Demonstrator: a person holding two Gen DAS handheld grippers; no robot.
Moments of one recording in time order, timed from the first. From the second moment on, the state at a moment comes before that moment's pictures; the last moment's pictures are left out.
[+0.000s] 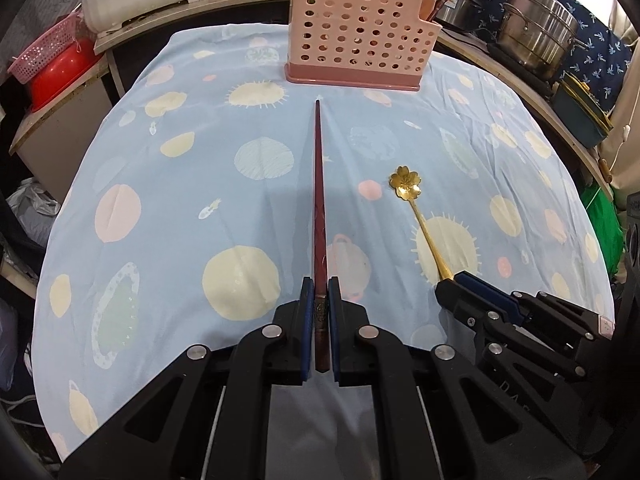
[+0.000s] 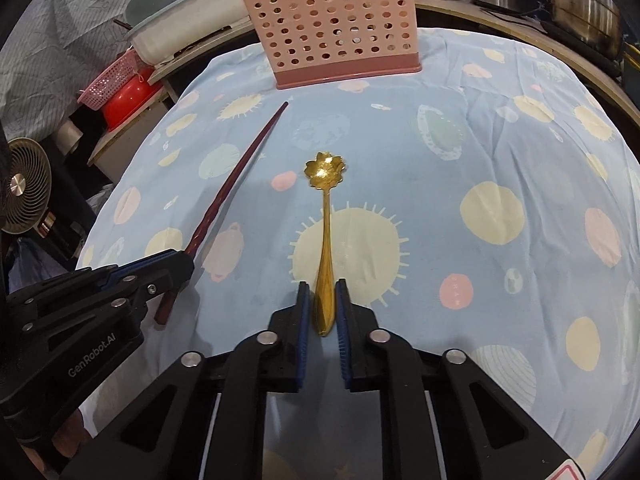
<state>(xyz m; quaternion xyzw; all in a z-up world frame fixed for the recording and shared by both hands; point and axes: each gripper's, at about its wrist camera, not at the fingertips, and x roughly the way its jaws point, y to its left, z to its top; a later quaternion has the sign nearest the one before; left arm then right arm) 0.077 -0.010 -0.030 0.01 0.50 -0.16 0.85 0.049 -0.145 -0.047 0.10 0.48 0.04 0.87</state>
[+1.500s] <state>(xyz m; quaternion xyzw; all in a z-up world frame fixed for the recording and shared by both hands) 0.080 0.001 0.111 -0.04 0.39 -0.20 0.90 0.041 -0.186 0.061 0.14 0.39 0.01 0.91</state>
